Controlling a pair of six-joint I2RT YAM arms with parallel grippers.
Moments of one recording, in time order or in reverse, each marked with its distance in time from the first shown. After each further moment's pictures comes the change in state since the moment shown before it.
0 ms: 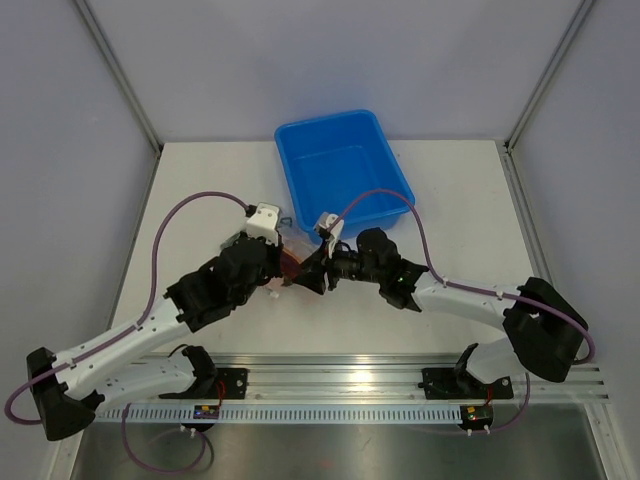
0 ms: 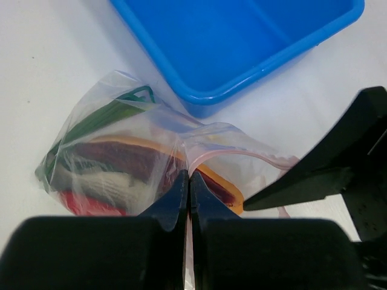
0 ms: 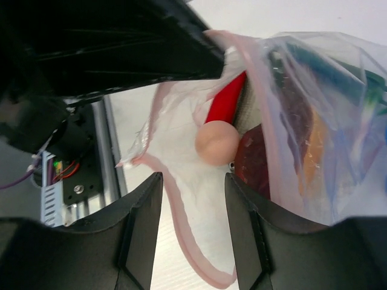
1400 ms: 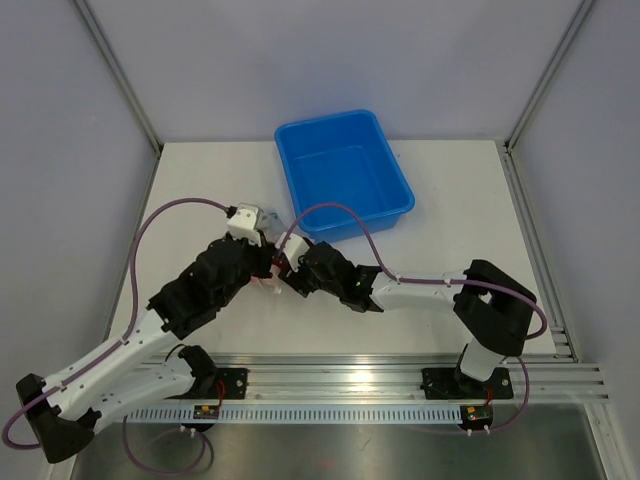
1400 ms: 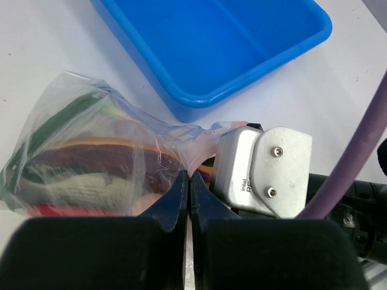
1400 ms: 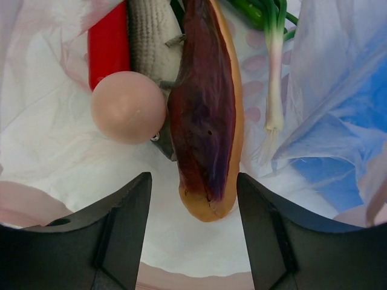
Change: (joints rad) left arm 0.111 -0.119 -0.061 0.029 0.163 -0.029; right arm 0.171 0.269 0.218 -0.252 0.568 -0.350
